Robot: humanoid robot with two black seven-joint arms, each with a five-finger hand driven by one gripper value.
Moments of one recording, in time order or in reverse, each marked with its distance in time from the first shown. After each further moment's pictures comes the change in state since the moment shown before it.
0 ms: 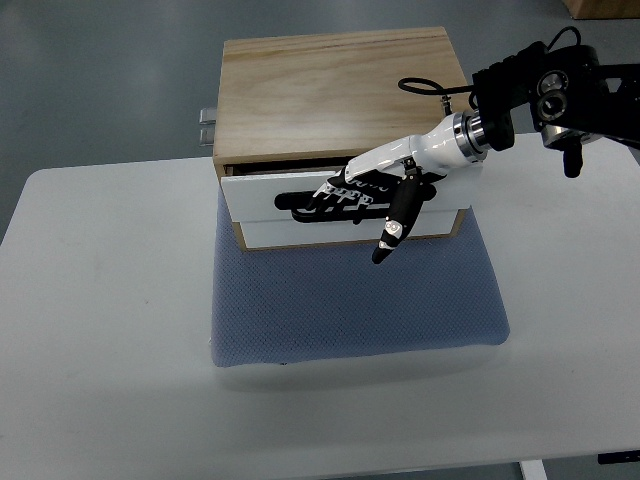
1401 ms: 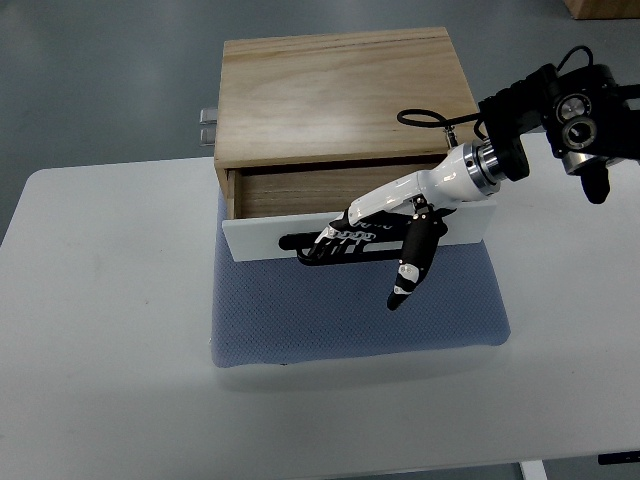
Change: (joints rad) left arm 0.000 0.000 0.000 0.000 0.000 0.000 0.000; right arm 0.022 -0.107 -0.048 0.246 0.000 0.000 -0.013
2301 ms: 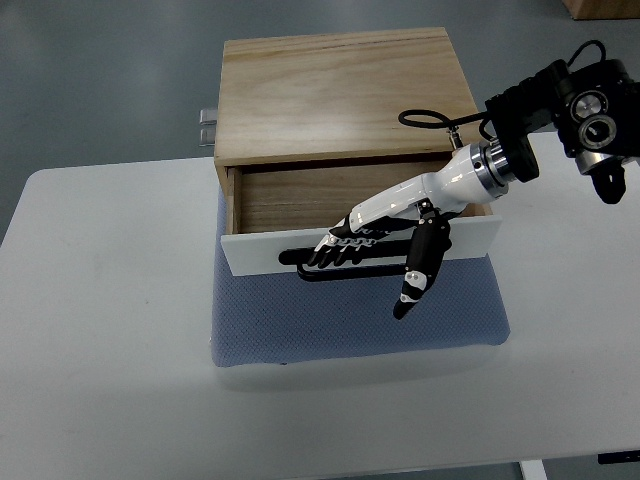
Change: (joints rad) left arm 0.000 0.000 0.000 0.000 0.000 0.000 0.000; right arm 0.037 -0.030 0.001 0.051 0.004 0.000 0.001
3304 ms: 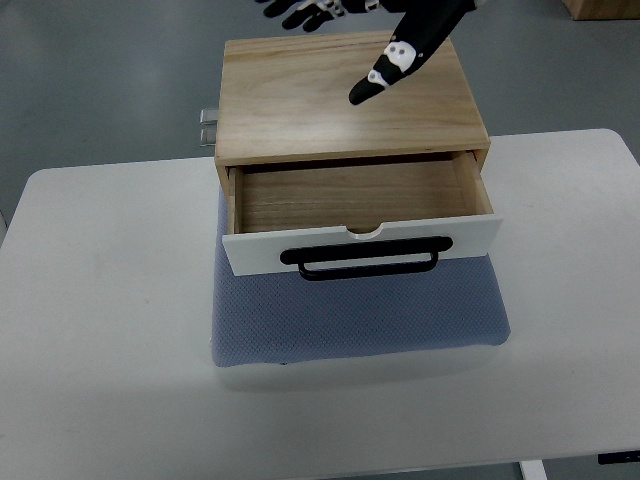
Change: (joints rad) left arm 0.000 0.000 0.000 0.000 0.000 0.000 0.000; right arm 0.021 -0.075 0.443 -0.289 0.190 0.000 0.014
